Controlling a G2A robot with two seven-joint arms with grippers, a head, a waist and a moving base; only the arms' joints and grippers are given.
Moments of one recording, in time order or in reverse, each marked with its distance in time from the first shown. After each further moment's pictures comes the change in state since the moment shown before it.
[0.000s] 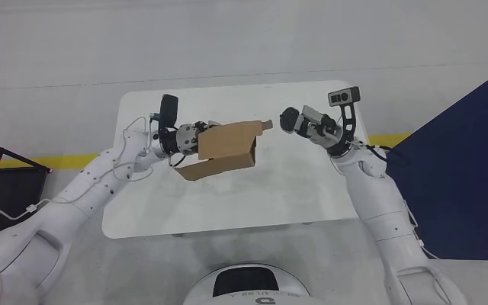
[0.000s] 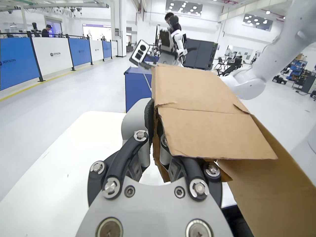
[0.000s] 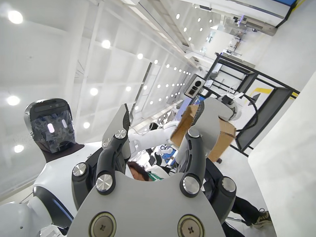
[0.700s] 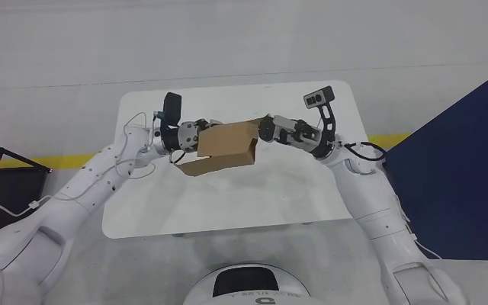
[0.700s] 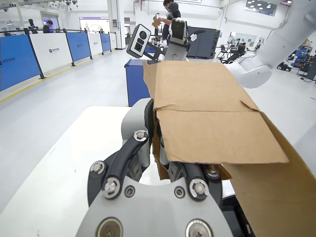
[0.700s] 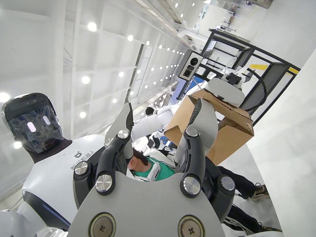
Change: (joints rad) left arm -0.019 -0.020 -0.012 0.027 0.044 0.000 0.000; right arm 0.048 -0.013 -0.103 -0.024 -0.135 0.072 -0.013
